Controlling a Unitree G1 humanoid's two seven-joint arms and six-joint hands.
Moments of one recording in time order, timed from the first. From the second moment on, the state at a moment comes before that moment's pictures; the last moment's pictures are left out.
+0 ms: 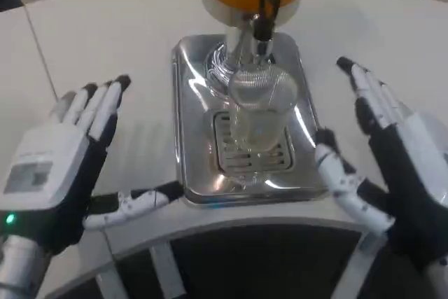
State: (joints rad) left arm -0.06 0.59 -0.01 -0.17 0.73 -0.11 0.19; right arm 0.02 0.06 0.07 -0.78 -0.91 0.18 0.30
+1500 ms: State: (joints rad) left arm 0.19 0.48 -0.01 -0.40 0.88 -0.07 0.15; right arm -0.57 0.01 0.10 -0.44 -0.29 0.43 0.16
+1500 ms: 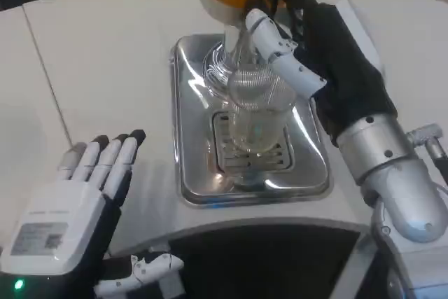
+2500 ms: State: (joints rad) left arm 0.22 0.44 -0.02 -0.40 0.88 -0.07 0.15; right arm -0.65 -0.14 0.21 -0.51 -0.28 0.62 0.27
